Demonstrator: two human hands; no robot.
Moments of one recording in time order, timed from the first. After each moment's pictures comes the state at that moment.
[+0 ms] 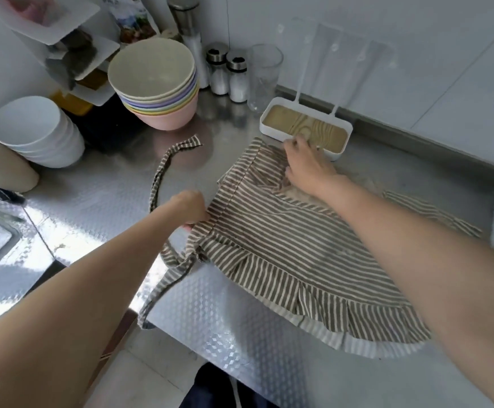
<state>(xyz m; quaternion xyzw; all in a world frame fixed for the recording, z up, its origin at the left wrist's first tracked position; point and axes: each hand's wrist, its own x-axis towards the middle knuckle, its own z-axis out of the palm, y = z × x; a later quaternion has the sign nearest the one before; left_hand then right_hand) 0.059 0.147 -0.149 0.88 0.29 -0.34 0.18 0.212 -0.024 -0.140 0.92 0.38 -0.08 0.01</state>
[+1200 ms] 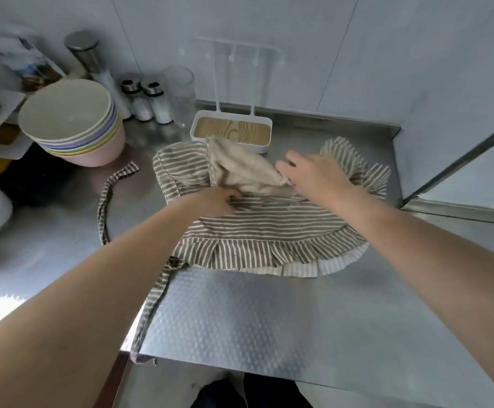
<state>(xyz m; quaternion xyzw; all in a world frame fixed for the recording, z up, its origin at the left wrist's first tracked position) 0.120 0.059 -0.127 0.93 -0.01 -0.34 0.16 0.155 -0.150 -0.090 0.90 0.41 0.09 0.06</state>
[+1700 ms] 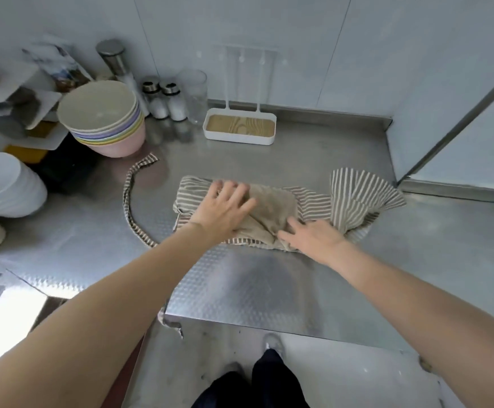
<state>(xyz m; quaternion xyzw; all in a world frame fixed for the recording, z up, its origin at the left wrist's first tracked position) 0.007 0.054 -0.114 0.95 -0.24 0.03 -0.21 0.023 -0.157 -0.133 0.88 0.40 -0.14 0.21</state>
